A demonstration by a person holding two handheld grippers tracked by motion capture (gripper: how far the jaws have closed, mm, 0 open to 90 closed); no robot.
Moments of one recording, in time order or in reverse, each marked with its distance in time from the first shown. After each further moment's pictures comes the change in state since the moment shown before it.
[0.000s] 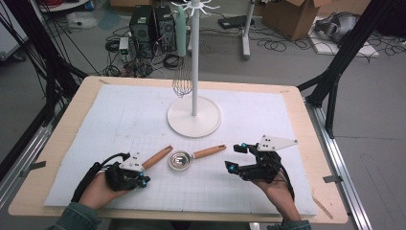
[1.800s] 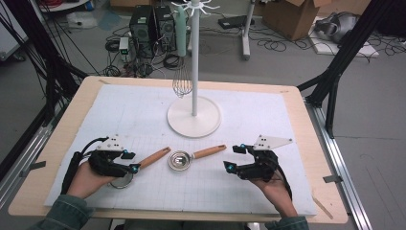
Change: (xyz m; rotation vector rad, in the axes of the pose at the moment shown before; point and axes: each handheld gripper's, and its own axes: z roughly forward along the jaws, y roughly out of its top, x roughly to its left) left arm 0.043 -0.011 -0.030 -0.163 0.091 -0.149; right arm -0.007 -0.006 0.009 0.051 -0.018 0.013
